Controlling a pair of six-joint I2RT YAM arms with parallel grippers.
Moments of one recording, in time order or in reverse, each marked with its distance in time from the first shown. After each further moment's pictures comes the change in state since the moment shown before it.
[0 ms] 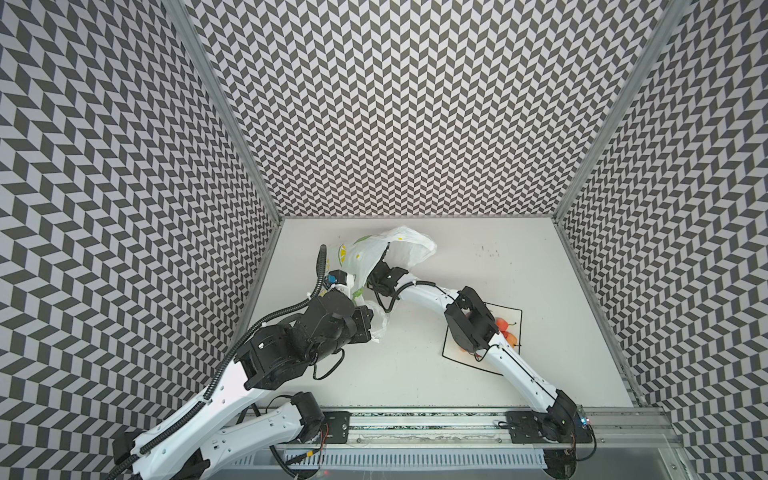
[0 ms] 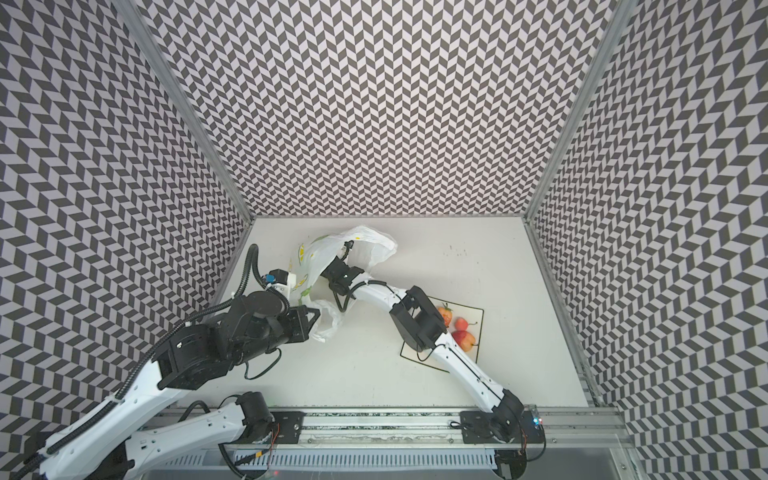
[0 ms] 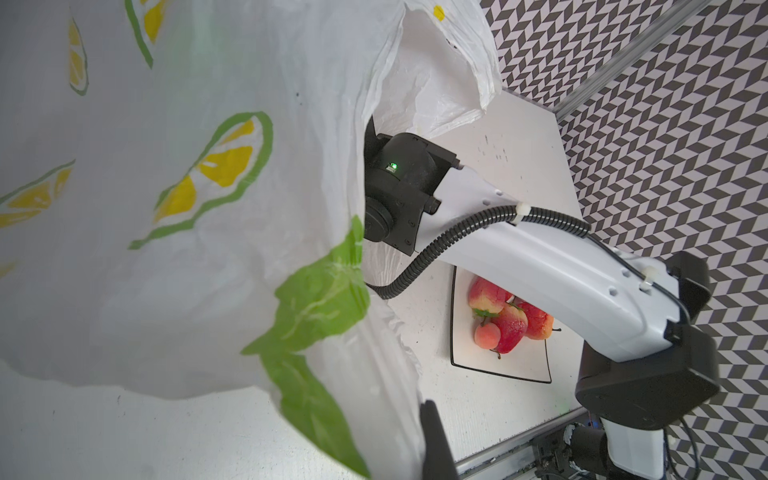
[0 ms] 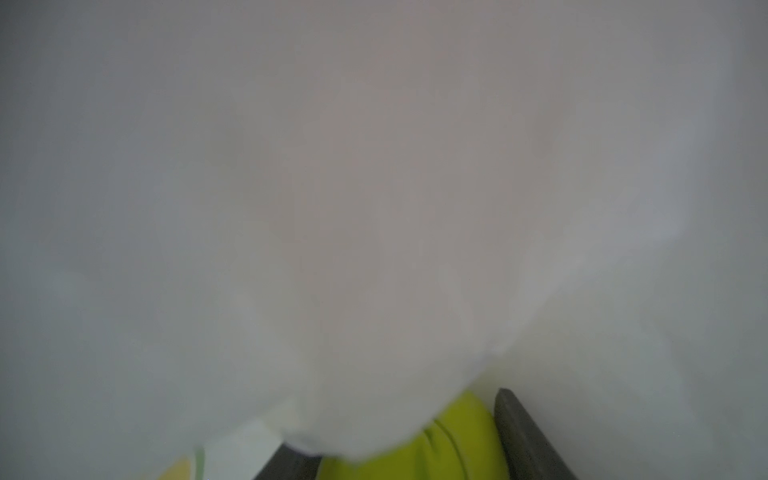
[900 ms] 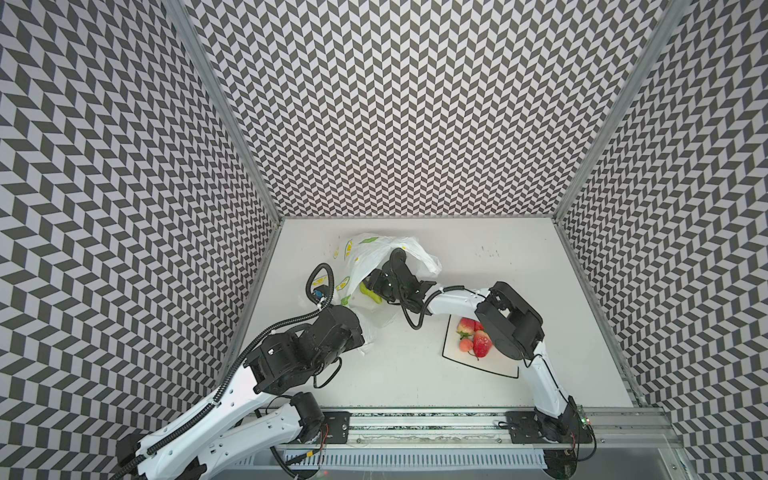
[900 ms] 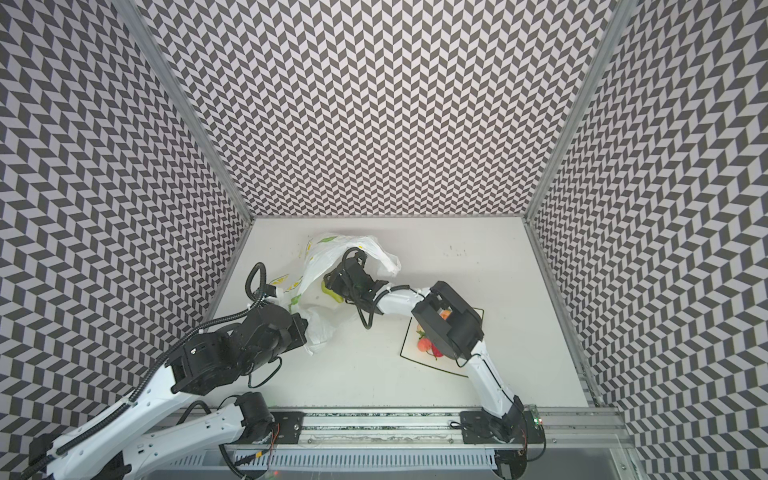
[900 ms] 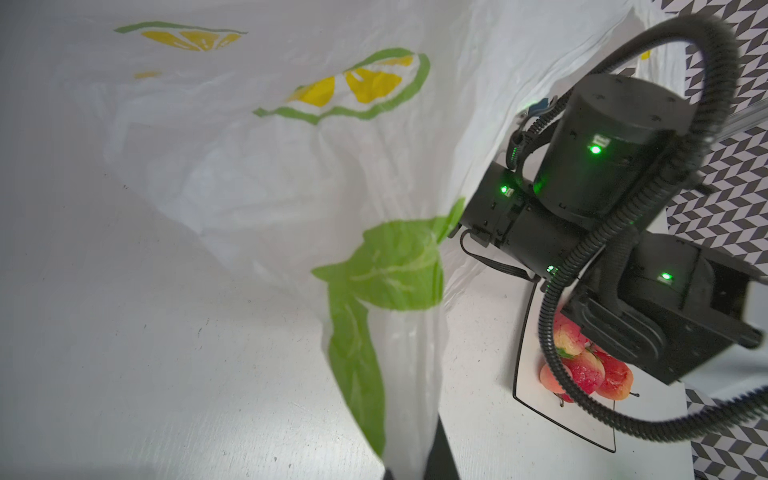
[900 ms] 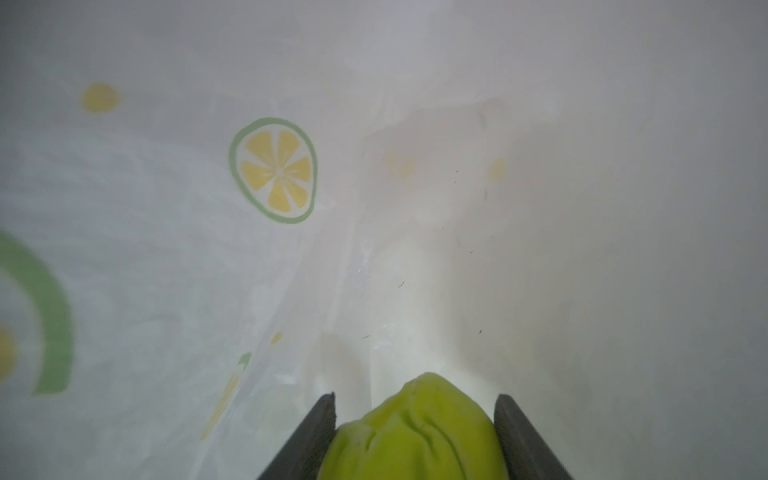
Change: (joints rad) left arm 0.000 -0.024 -0.150 -0.049 -0.157 -0.201; right arm 0.013 -0.513 -0.810 0.367 -0.335 0.102
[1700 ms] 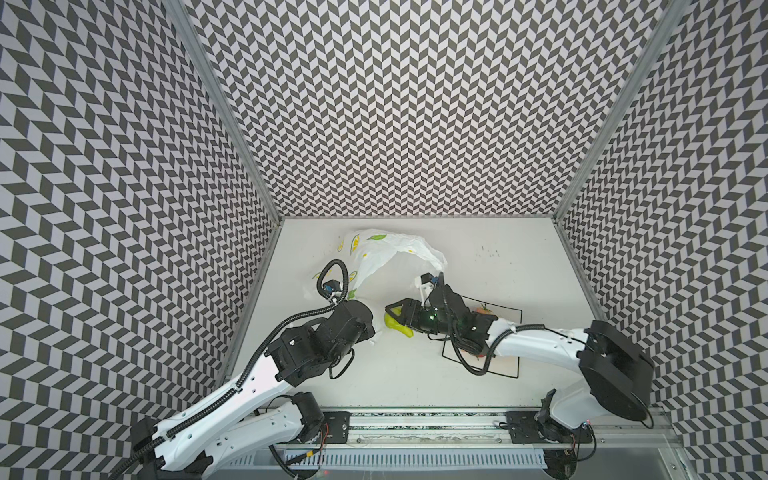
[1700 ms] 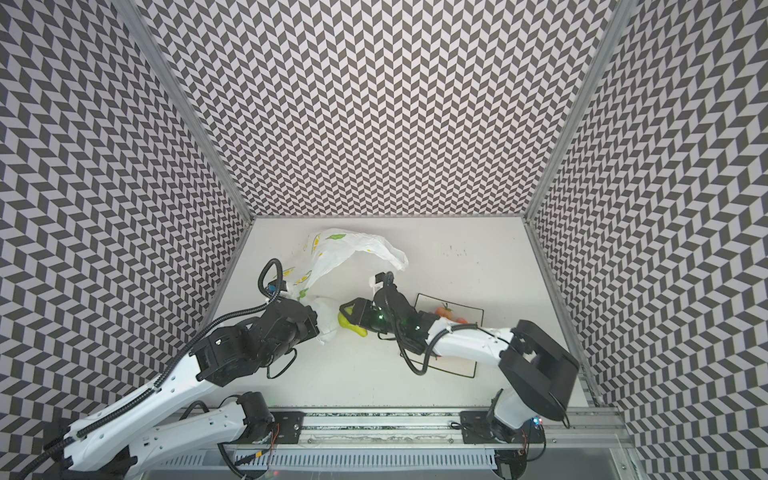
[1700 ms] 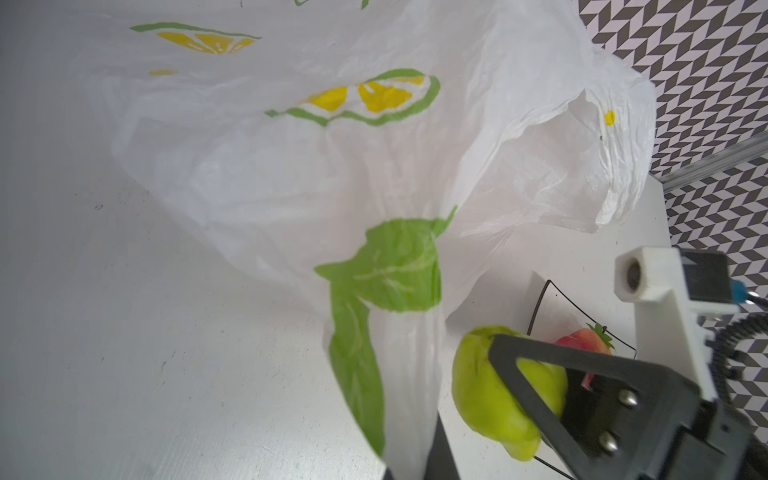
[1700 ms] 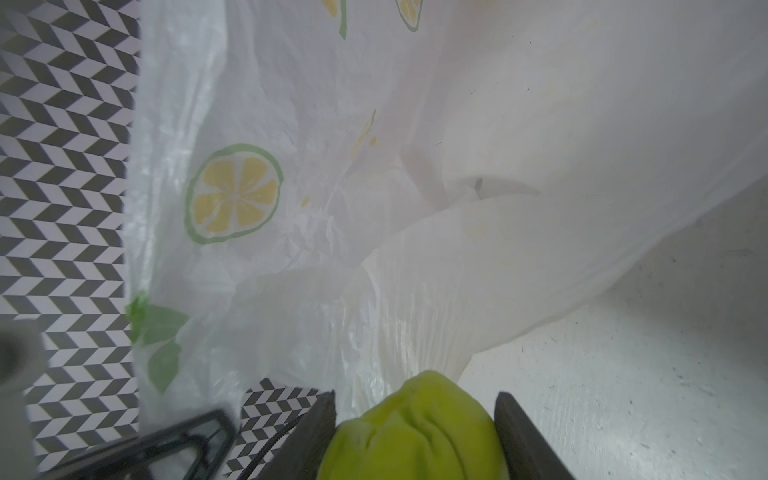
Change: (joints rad) left arm 0.001 0.080 -0.038 0.138 -0.058 -0.015; right arm 0.081 -0.705 -0.673 0.064 -0.084 -0.056
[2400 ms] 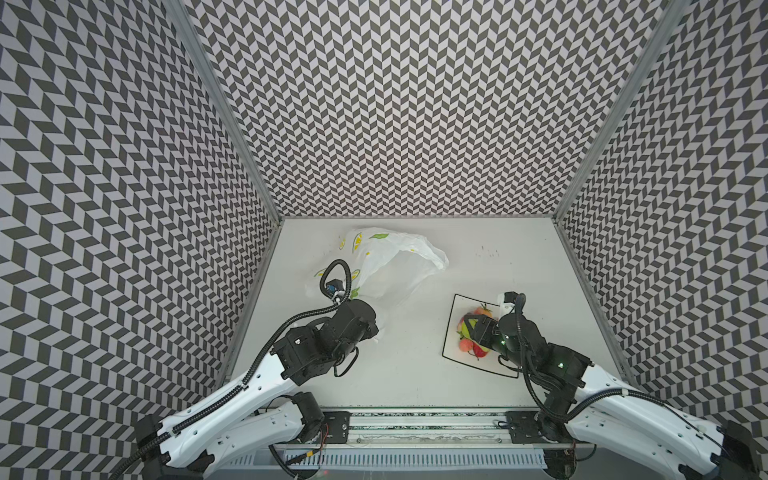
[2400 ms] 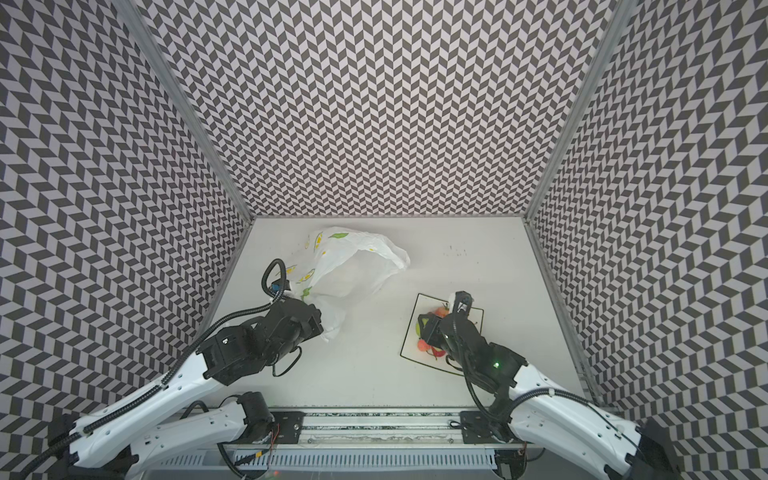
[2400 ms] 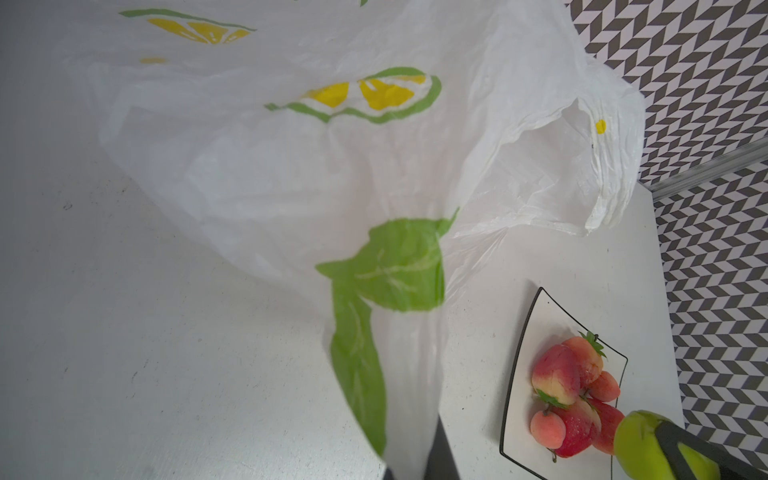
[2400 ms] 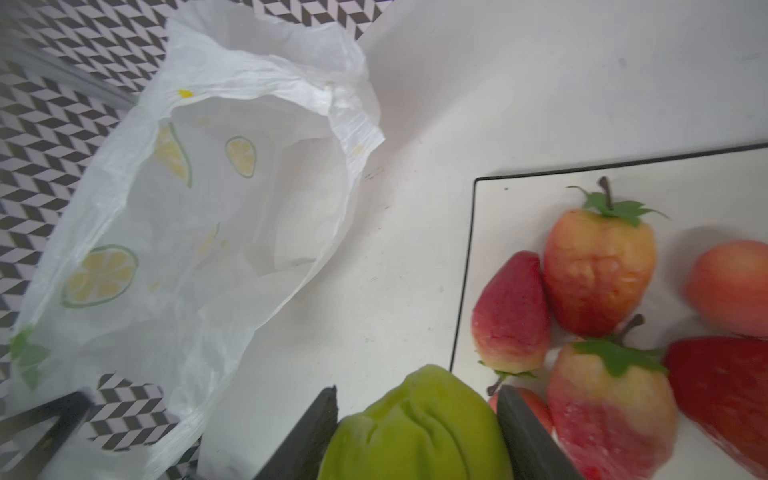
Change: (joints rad) left arm 0.002 0.017 -0.019 0.064 -0.004 -0.003; right arm -0.140 -0.732 -0.333 -0.612 0.417 -0.124
